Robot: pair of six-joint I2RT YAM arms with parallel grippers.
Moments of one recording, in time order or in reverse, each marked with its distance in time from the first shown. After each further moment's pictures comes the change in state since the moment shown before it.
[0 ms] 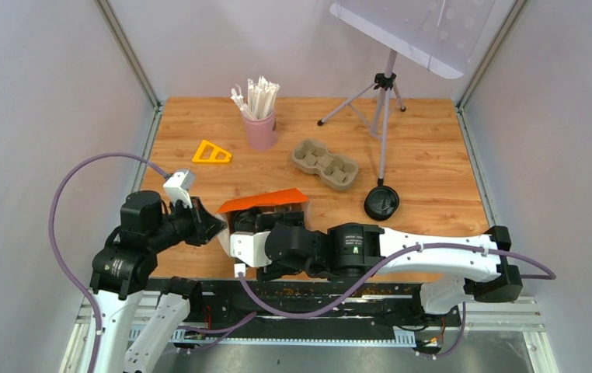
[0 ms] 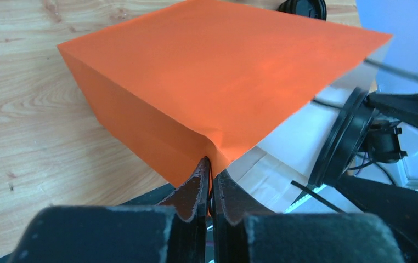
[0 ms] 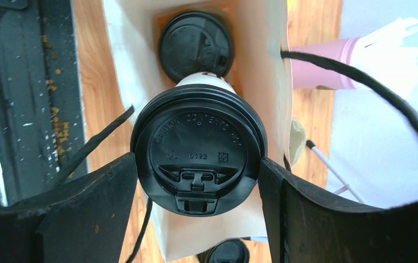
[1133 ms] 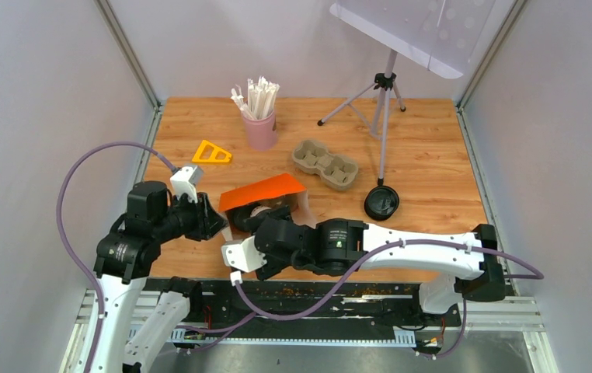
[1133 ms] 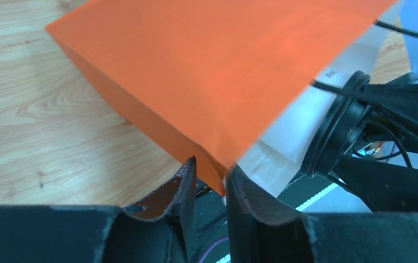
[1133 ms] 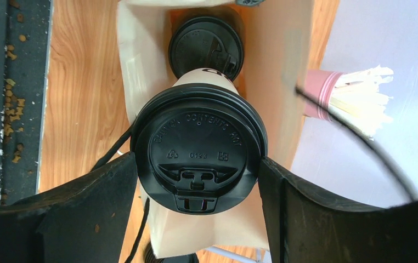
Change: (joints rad) left arm 0.000 0.084 0.015 0.001 0.006 0.124; right arm -0.051 0.059 0.008 0.042 -0.059 -0.278
